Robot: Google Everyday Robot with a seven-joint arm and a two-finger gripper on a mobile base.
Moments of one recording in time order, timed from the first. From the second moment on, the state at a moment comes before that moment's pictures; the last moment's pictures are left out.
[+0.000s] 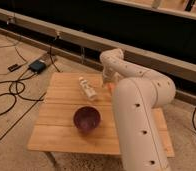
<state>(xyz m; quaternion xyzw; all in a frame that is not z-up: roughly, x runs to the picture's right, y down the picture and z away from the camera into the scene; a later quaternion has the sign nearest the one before) 0.102 0.002 0.983 -0.26 0.20 0.62 0.72</state>
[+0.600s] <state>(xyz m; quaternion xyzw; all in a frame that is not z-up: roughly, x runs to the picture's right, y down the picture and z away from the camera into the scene) 0.116 0.011 1.011 -0.28 0.19 0.62 0.71</state>
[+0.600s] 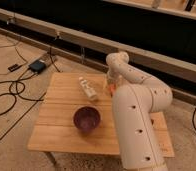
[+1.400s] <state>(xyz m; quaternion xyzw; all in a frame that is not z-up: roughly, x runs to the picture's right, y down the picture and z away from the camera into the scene) 0.094 -0.002 1.018 -0.29 0.17 0.60 0.72</state>
